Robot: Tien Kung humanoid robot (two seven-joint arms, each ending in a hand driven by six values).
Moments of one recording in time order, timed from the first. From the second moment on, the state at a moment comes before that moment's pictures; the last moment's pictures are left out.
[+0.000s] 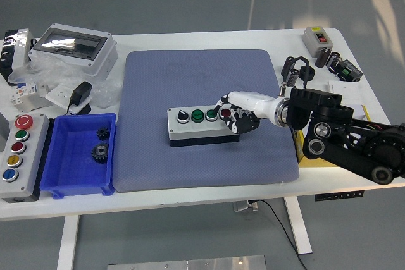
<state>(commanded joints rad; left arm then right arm) -0.05 0.15 -1.51 -0.18 1.47 0.05 0.26 0.87 -0.48 0.37 1.42 -1.39 0.14 -0.36</state>
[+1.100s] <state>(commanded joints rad) -0.03 0.13 -1.50 -0.18 1.45 0.05 0.26 0.51 -0.47 0.85 1.49 -1.41 -0.10 -0.07</state>
